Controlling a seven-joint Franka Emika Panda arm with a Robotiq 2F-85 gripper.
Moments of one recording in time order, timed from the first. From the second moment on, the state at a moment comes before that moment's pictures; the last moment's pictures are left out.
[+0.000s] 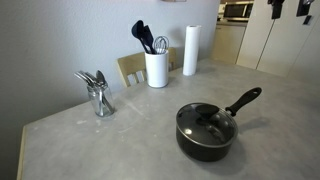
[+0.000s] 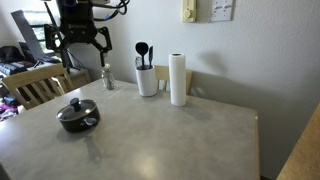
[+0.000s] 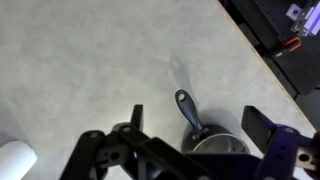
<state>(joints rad) -0.02 -0.07 -0.14 -2.02 -0.07 1.79 -0.98</state>
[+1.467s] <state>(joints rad) 0.08 -0.06 0.03 -2.13 -0.04 1.89 -1.04</state>
